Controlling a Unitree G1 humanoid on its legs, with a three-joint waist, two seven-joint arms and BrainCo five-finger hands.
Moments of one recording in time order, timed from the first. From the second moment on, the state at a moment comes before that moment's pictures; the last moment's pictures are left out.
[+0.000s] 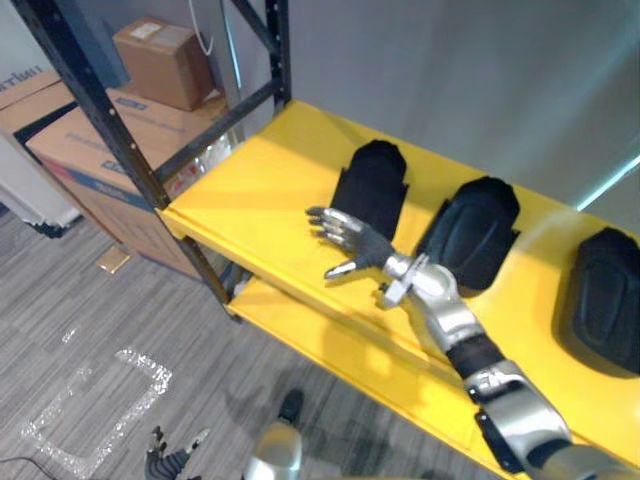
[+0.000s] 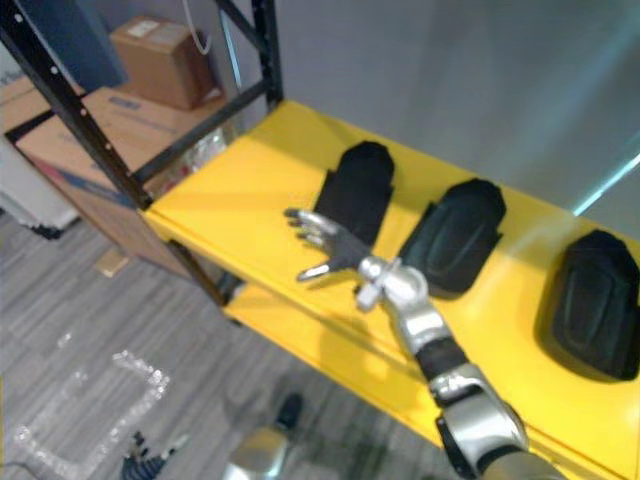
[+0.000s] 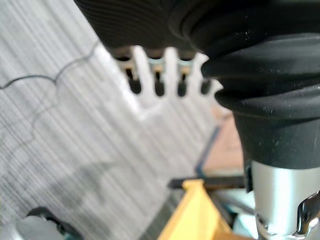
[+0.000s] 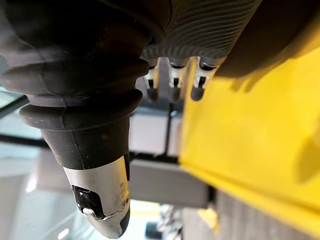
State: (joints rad) left arm 0.36 0.08 0.25 0.65 -0.15 -0.29 0.25; right arm -0.62 -0.25 0.33 0.32 0.30 -0.30 0.54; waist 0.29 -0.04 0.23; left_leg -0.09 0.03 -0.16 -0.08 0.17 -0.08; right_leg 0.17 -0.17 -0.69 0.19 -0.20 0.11
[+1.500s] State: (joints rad) left arm 0.28 0.09 0.10 0.70 -0.20 -0.23 0.26; right arm -1.00 -0.24 0.18 0.49 0.02 0.20 -0.21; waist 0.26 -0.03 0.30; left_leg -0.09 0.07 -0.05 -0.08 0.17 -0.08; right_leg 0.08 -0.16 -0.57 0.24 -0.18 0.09
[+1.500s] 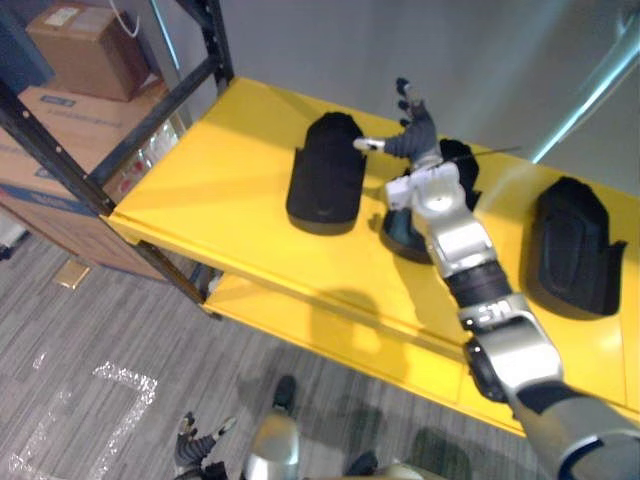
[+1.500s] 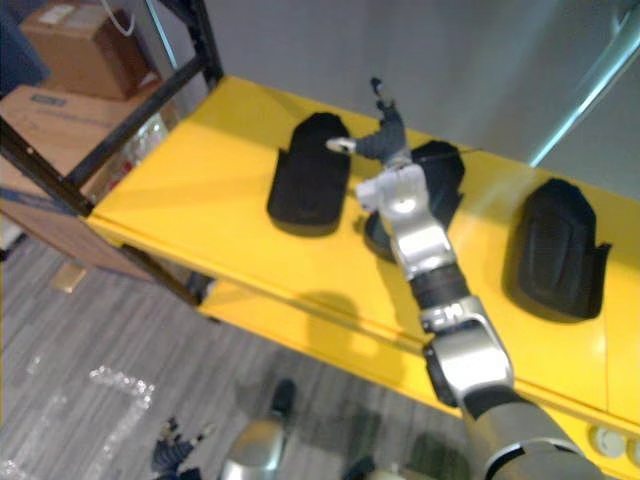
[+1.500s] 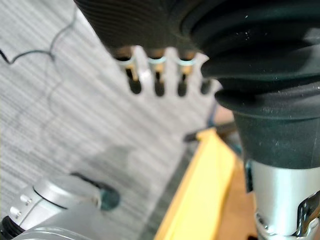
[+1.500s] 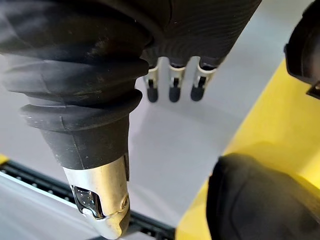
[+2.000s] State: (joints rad) left arm 0.28 0.10 0.10 0.65 -0.20 -0.19 0.25; right arm -1.00 -0.29 0.23 0.56 -0.07 0.31 -0.03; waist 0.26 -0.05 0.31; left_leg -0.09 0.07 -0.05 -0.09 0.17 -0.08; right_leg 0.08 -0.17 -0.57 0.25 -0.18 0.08
